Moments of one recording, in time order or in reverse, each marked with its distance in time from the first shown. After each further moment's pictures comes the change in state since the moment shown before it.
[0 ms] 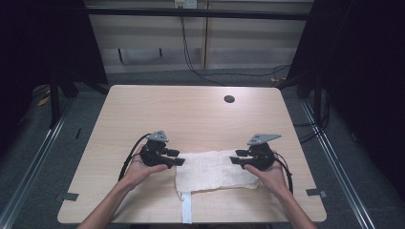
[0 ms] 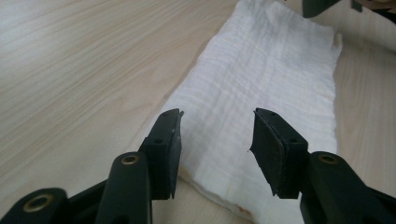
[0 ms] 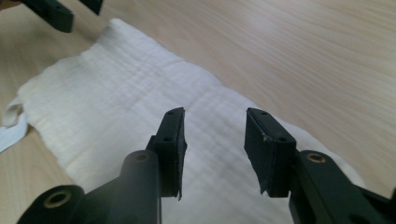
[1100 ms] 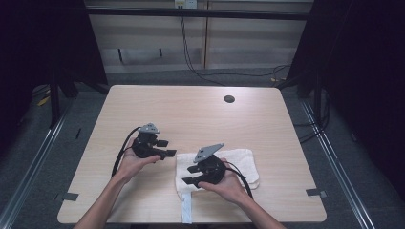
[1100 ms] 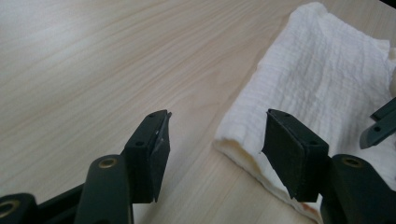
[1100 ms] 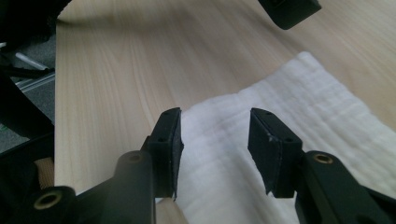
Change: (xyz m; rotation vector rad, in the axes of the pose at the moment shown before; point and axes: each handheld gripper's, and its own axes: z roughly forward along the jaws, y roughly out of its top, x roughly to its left) left arm 0.032 -0.003 -0.014 -0.022 0.093 -0.056; right arm 0.113 0.042 0.078 0.085 0.276 -0.215
